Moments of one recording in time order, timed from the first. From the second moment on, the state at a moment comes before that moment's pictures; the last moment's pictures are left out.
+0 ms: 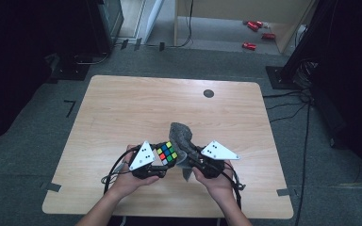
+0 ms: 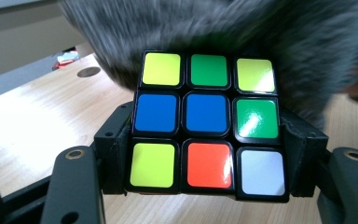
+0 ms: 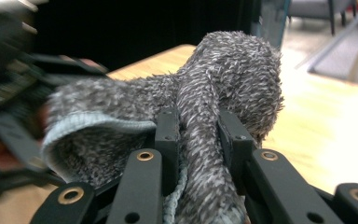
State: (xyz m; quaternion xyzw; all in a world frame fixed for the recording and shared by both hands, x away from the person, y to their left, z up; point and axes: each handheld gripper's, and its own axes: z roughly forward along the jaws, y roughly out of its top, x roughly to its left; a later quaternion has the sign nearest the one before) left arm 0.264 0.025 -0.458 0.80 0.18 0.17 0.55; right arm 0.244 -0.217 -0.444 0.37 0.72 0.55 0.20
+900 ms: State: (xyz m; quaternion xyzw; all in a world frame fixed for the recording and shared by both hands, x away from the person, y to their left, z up) left arm 0.262 0.024 -0.455 0.79 0.17 0.18 0.56; right arm 0.241 -0.216 -0.437 0.38 0.71 0.56 0.20
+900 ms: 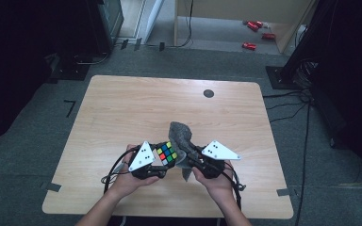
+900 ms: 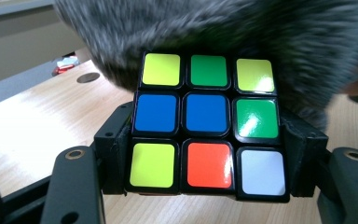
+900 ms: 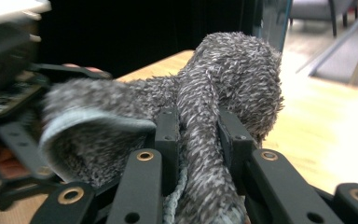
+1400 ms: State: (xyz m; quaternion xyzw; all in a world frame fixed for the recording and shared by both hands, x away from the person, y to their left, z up) left arm 0.264 0.027 -0.453 0.79 0.17 0.17 0.56; right arm 0.245 -0.219 -0.444 0.39 0.71 0.55 0.20
